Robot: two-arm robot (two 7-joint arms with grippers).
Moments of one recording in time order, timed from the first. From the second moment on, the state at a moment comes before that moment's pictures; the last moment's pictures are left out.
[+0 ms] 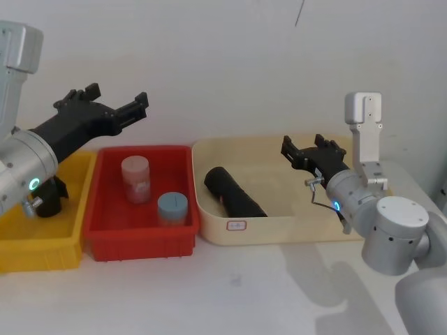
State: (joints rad) left arm -0.54 0.30 0.37 -1.67 -0.57 0.42 -0.19; right arm 0.46 0.18 -0.14 -1.34 0.26 0.26 0.03
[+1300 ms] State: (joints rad) left arm -0.53 0.31 0.36 -1.68 -0.57 0.41 -0.18; right arm 0.43 0.16 -0.26 -1.48 0.22 0.45 0.10
